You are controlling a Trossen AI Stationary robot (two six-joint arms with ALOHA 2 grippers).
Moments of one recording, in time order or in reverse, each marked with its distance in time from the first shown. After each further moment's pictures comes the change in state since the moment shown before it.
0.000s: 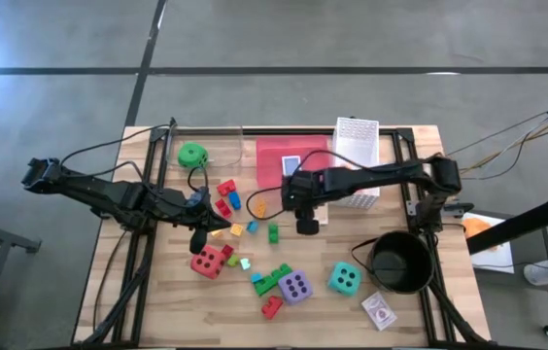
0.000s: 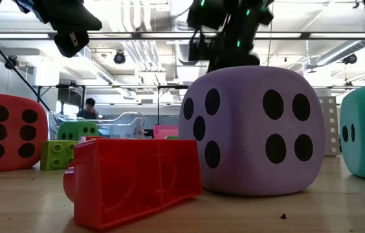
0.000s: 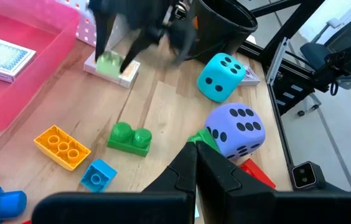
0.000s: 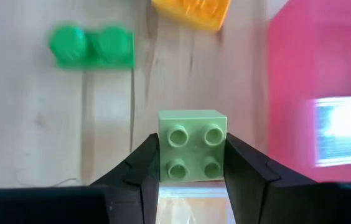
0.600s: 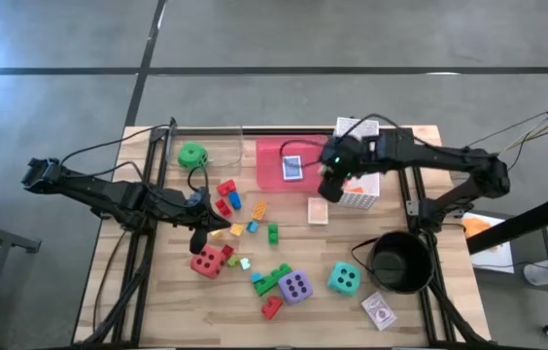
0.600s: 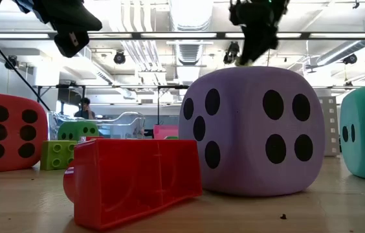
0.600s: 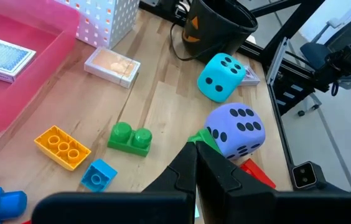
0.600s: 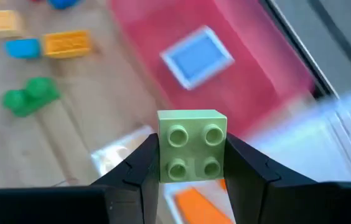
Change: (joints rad) left arm 0.000 0.000 0.000 -0.001 0.000 0.001; right arm -0.153 -0.380 -0.002 -0.292 0.138 0.376
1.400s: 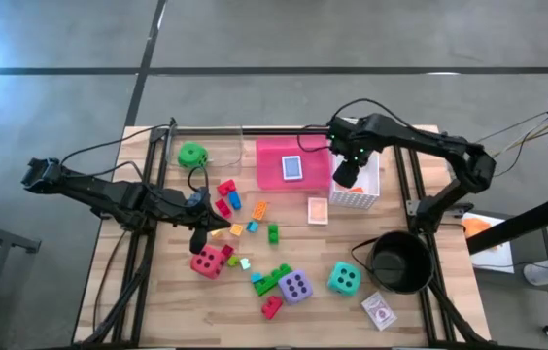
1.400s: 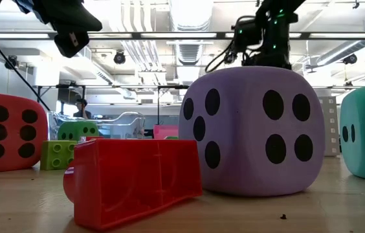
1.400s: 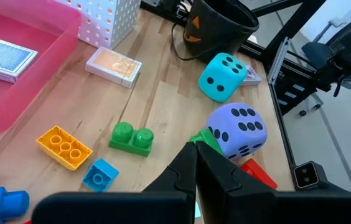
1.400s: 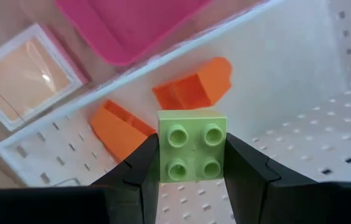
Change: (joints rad) left arm 0.000 0.000 0.000 -0.003 -0.004 0.003; right arm -0.310 0.143 -0.069 -0.195 -0.142 -0.201
